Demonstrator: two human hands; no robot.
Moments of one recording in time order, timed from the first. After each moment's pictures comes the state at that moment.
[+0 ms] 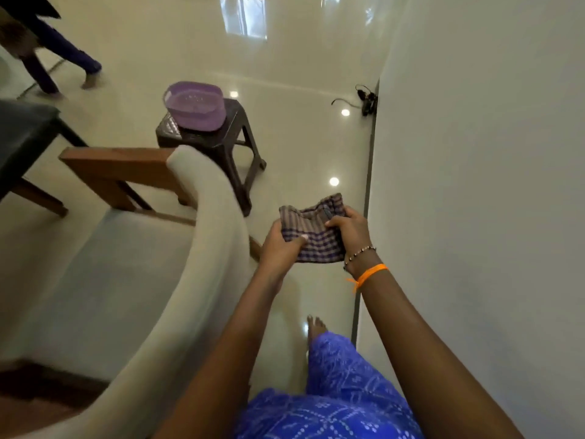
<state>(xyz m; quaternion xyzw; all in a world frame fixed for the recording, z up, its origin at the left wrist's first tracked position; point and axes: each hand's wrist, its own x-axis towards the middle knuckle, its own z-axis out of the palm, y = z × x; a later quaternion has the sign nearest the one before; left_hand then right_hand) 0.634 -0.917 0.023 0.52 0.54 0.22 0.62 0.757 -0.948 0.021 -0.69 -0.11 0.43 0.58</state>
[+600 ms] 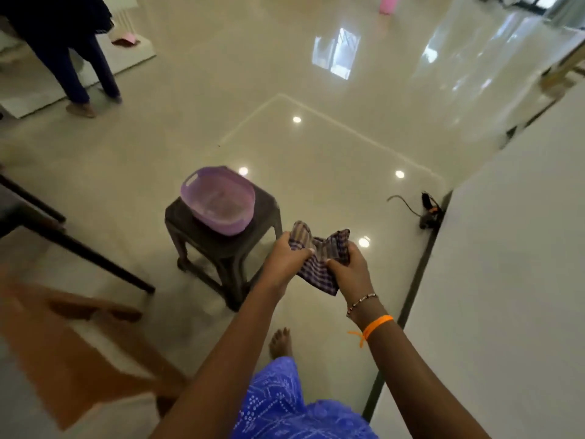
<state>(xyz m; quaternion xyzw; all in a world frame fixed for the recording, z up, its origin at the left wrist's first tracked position) 0.836 -0.422 0.016 0.42 0.59 0.29 0.62 0.949 -0.464 0.016 -0.69 -0.35 0.45 0.44</state>
